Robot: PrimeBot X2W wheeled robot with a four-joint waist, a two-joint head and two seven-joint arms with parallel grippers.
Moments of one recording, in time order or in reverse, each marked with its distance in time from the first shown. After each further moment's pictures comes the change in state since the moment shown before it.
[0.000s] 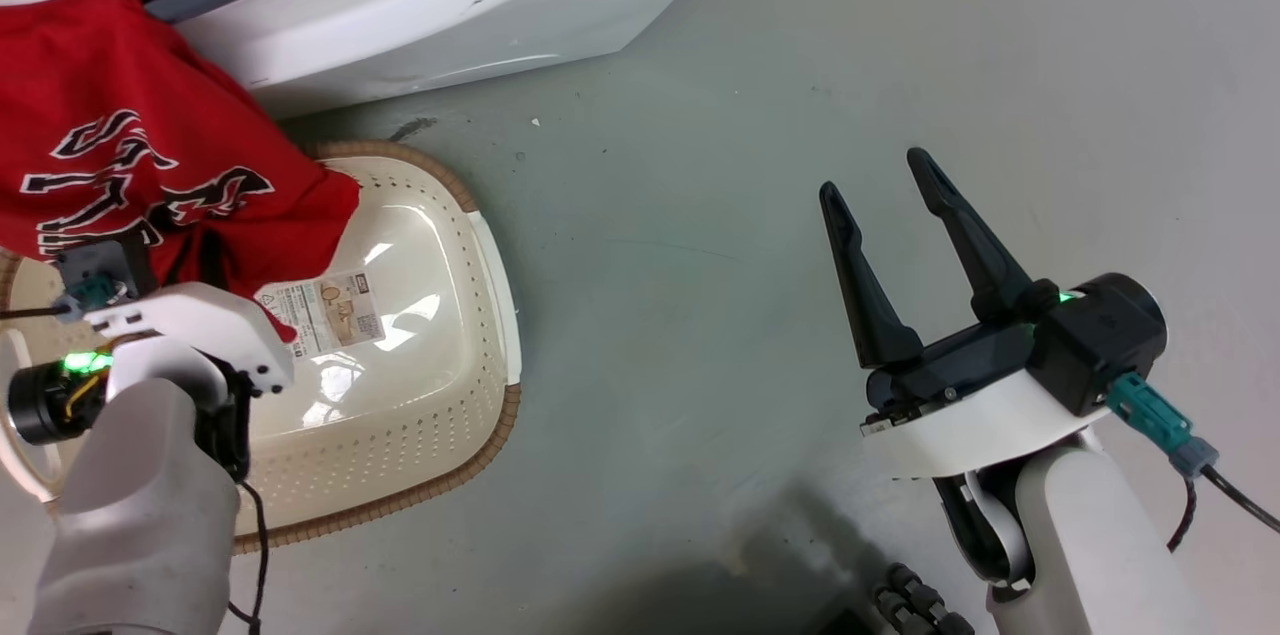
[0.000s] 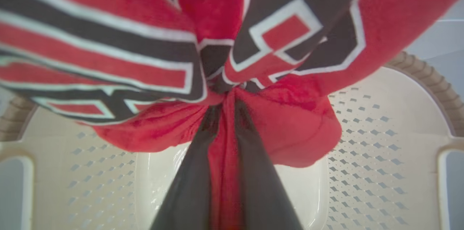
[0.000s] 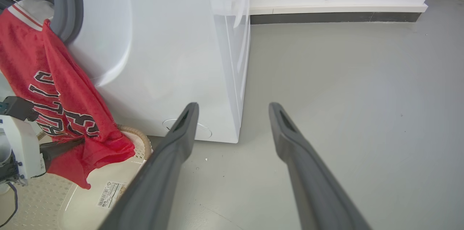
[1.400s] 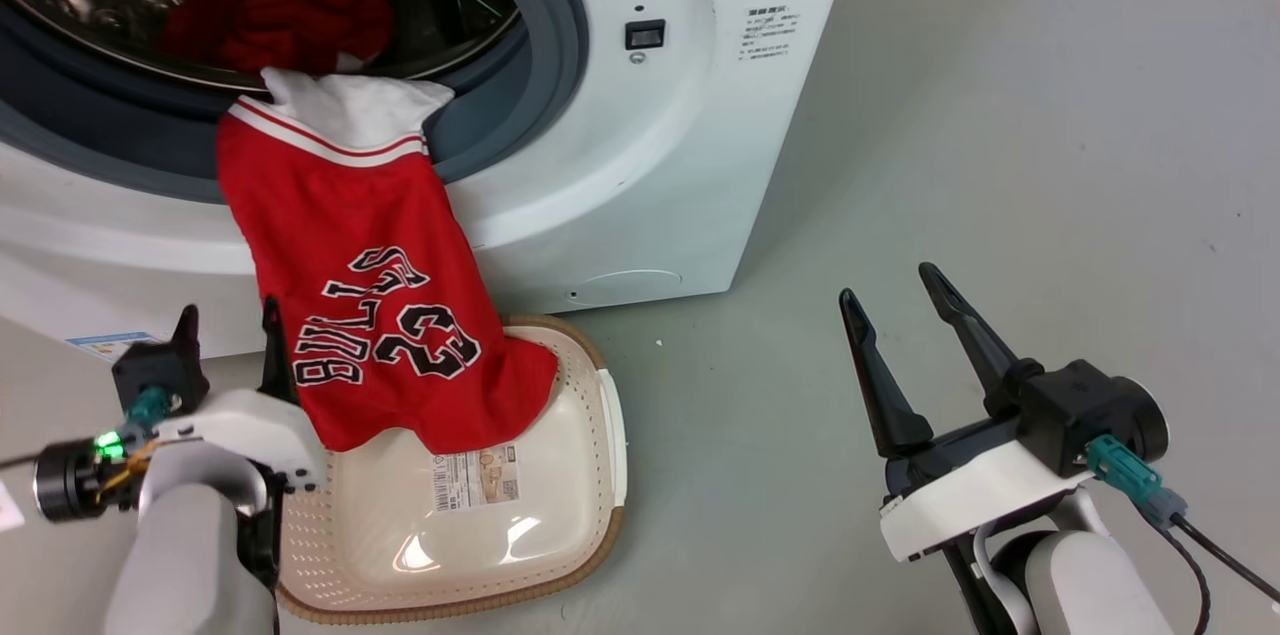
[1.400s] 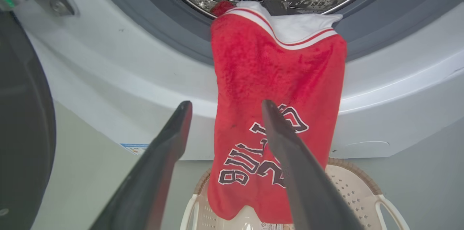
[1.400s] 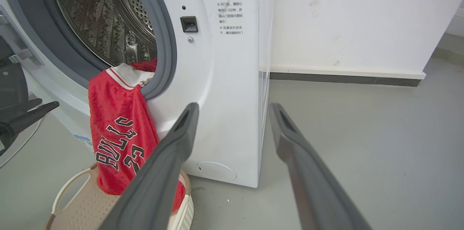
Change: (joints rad) left arm 0.332 -0.094 0.137 -0.434 0.221 0.016 0.000; right arm 0.142 0.000 -0.047 0.019 -0.036 0.000 0.072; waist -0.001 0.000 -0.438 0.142
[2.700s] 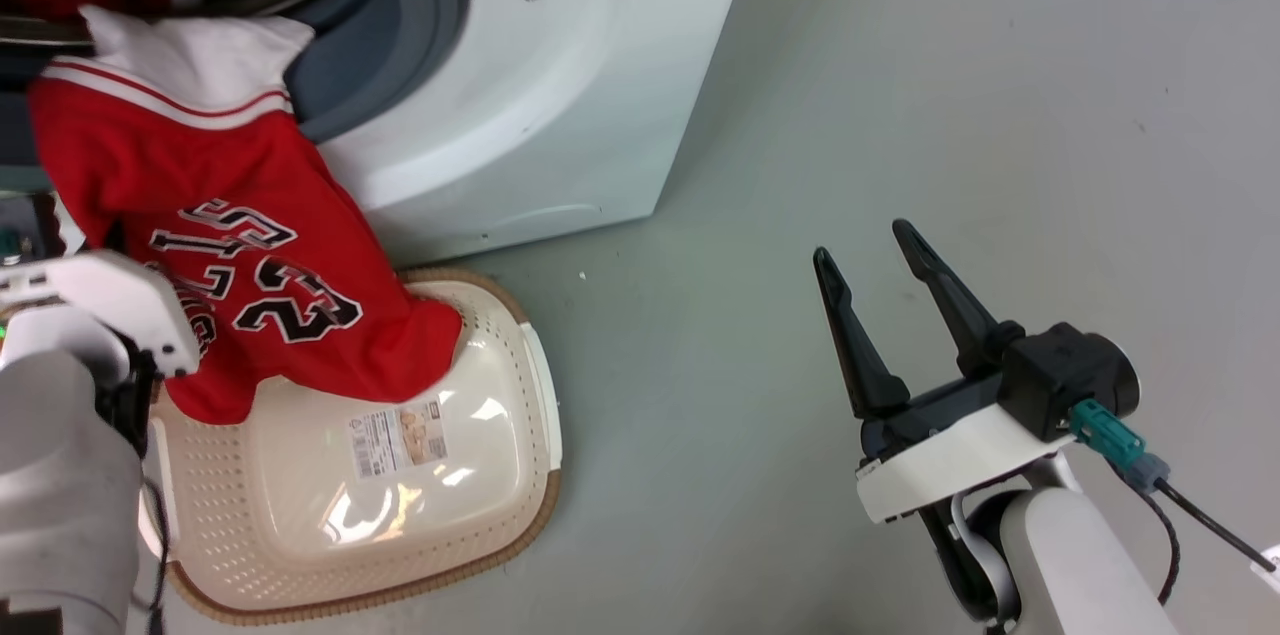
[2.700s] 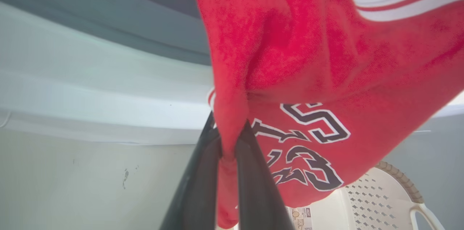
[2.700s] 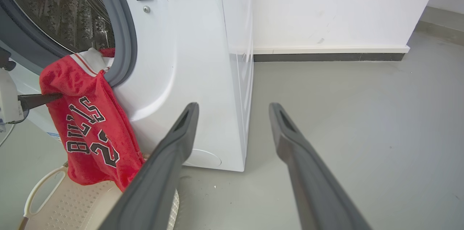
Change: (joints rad) left arm -0.458 0.203 -0.064 0.553 -0.055 -0.081 0.094; right arm -0.100 0.000 0.054 0.072 0.047 0.000 -0.067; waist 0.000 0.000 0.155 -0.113
